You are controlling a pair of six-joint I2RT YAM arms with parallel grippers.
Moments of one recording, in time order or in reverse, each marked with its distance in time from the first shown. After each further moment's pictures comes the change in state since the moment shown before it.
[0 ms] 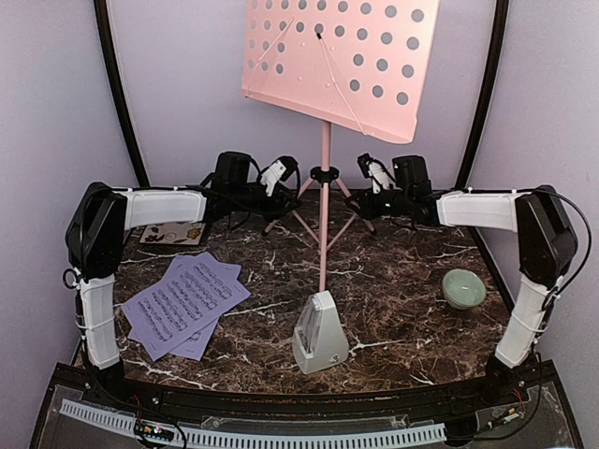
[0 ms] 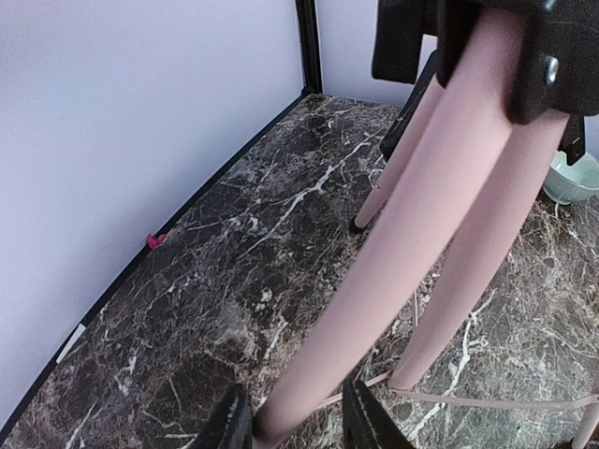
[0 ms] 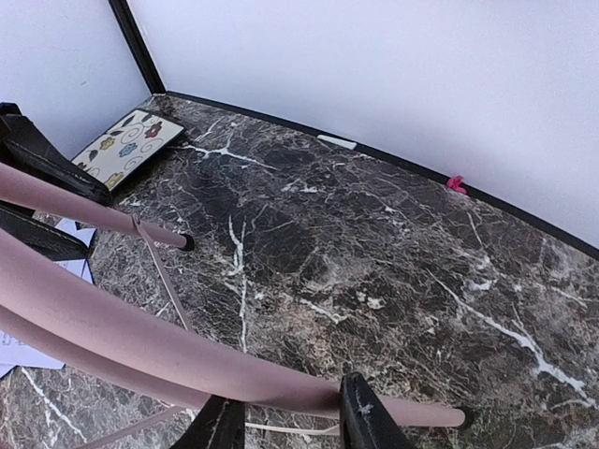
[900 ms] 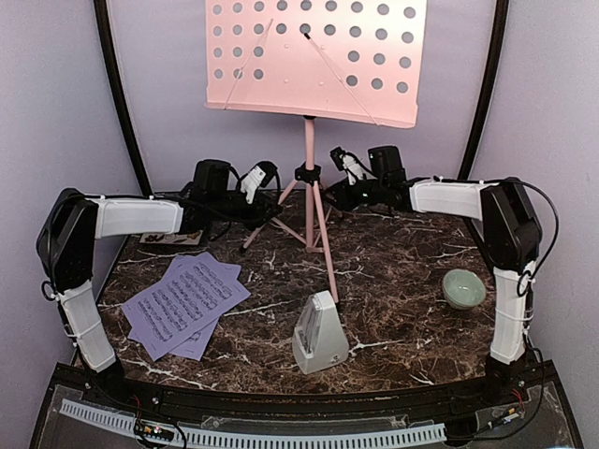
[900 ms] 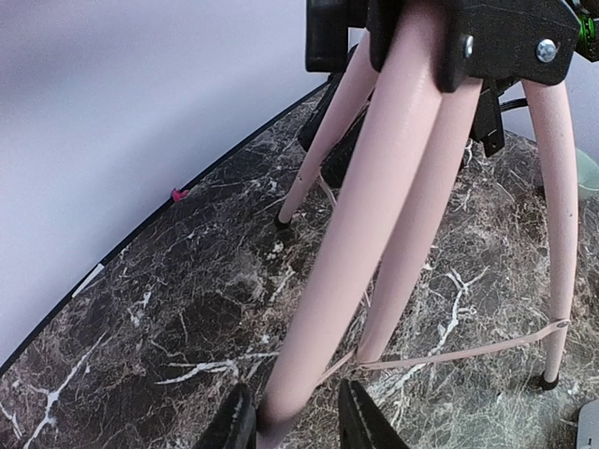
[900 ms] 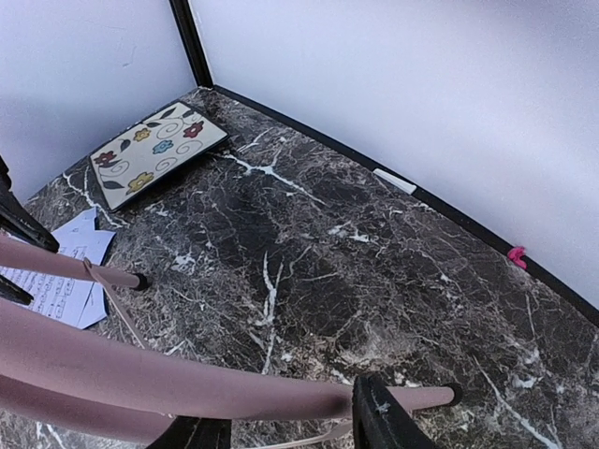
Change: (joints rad) left arm 0.022 -0.204 -0.267 0.049 -0.071 -0.063; right arm 0.034 0.251 0.327 -0.065 -0.127 -0.097
